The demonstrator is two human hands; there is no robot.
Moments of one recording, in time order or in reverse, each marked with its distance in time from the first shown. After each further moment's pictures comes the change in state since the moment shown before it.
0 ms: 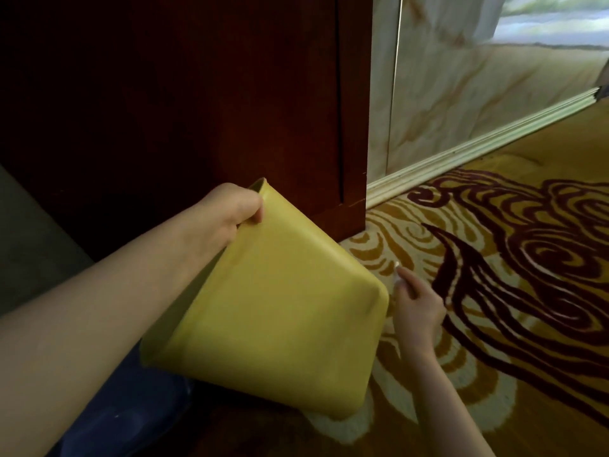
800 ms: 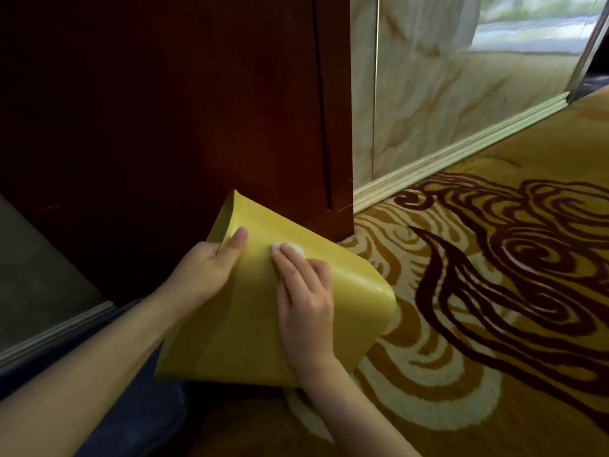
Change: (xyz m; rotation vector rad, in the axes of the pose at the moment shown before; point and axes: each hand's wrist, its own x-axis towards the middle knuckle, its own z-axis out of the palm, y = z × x) left_hand -0.040 -0.064 -0.014 0.012 -0.200 0.321; right_hand -0.088 -0.089 0.039 -0.028 -0.125 -0.795
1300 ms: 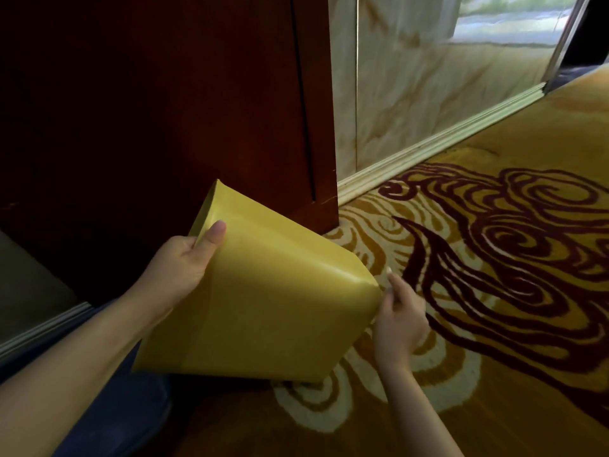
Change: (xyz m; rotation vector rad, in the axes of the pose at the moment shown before) left_hand -0.003 -0.002 0.007 0.005 0.032 0.036; right_hand -0.027 0.113 -0.062 -0.185 0.270 0.659
